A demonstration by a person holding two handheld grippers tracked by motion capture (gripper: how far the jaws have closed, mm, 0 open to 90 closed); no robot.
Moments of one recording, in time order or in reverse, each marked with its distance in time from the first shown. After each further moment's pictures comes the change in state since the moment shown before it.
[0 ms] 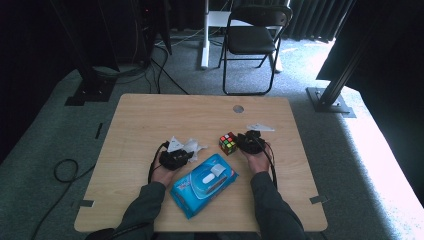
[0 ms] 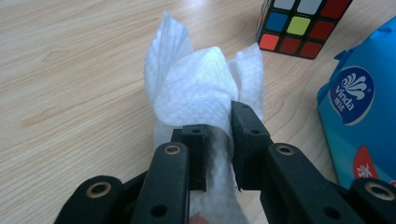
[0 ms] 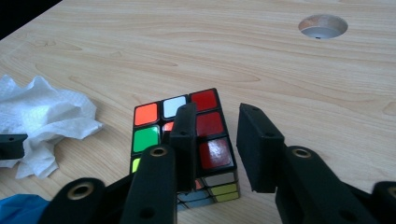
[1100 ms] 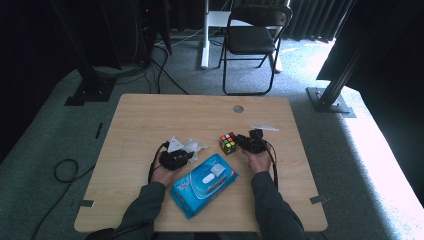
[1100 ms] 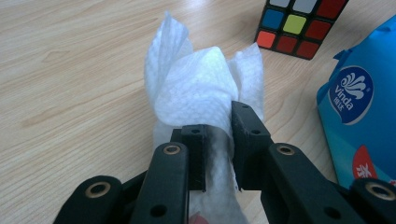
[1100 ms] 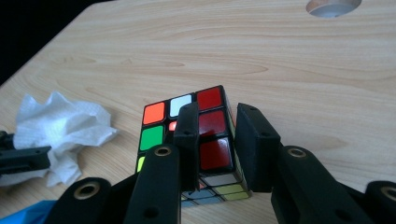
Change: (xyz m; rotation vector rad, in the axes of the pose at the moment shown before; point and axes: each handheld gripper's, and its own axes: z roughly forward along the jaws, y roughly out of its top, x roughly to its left) left arm -0.001 0.000 0.000 -0.002 -0.001 0.003; right arm -0.011 -0.002 0.001 0.012 0.075 0.140
